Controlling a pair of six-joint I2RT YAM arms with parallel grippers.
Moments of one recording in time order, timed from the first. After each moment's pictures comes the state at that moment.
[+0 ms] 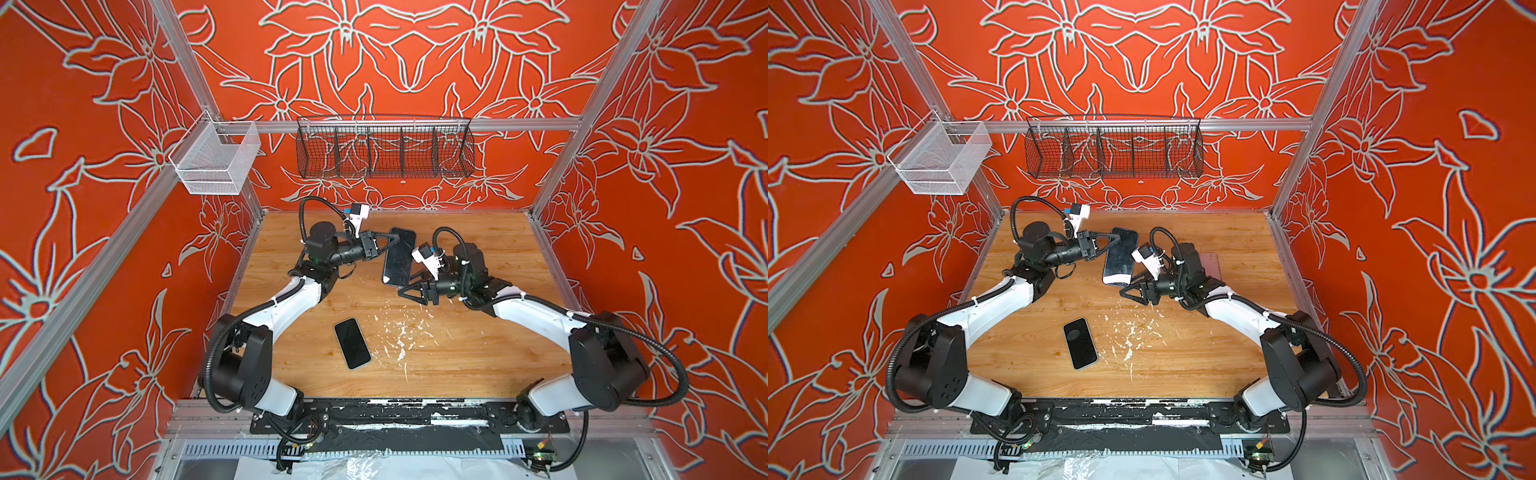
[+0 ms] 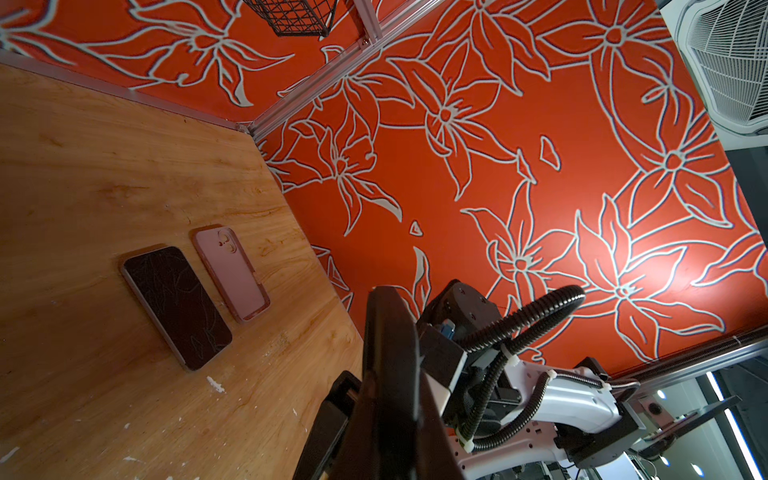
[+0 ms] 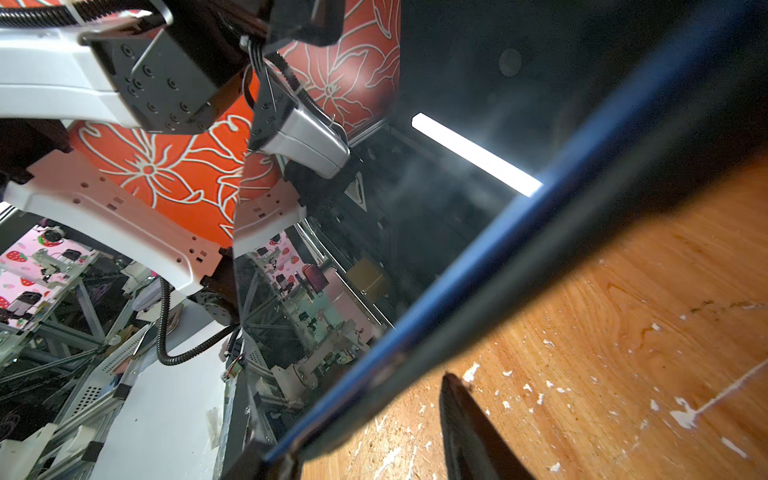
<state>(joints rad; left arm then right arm) -0.29 1.51 0.98 0.58 0.92 -1.05 0.51 1.48 0.88 0.16 -0.90 0.21</state>
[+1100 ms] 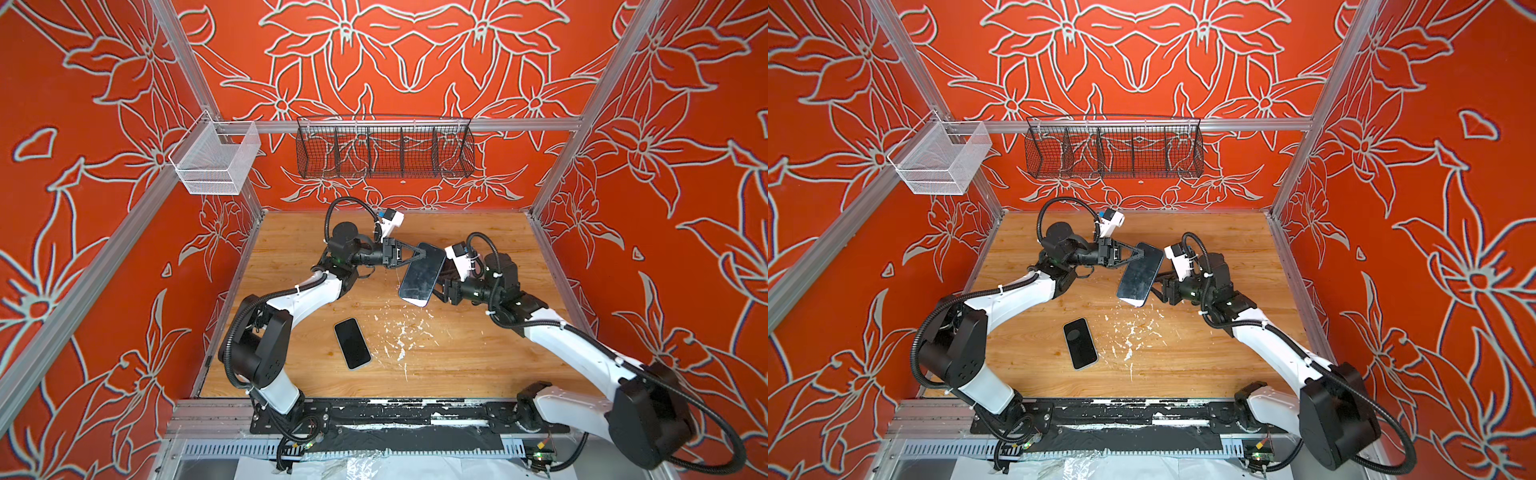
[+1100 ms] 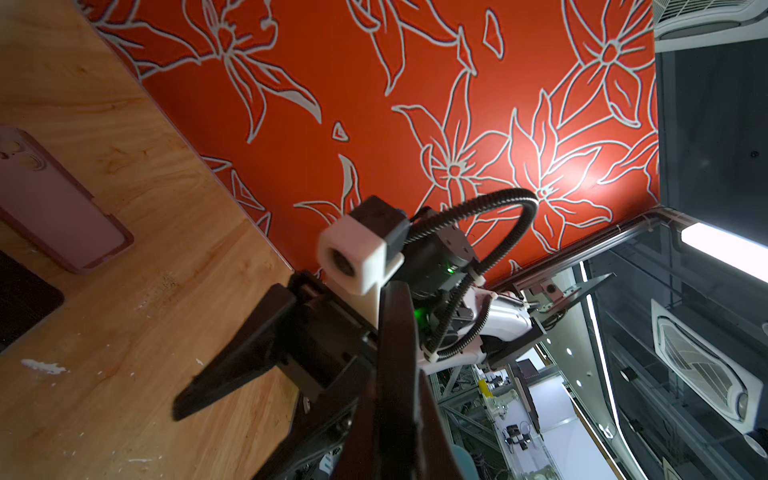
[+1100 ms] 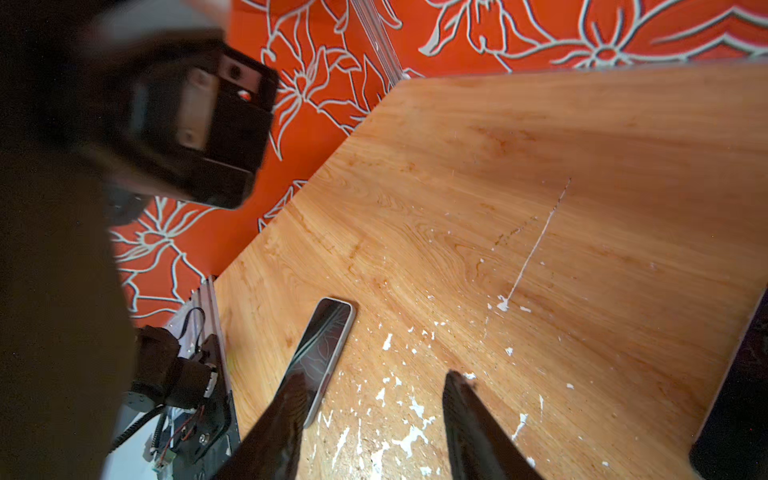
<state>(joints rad) -0.42 1.63 1.07 0.73 1.11 -1.18 0.42 1.13 0.72 0.07 -0.62 0.35</state>
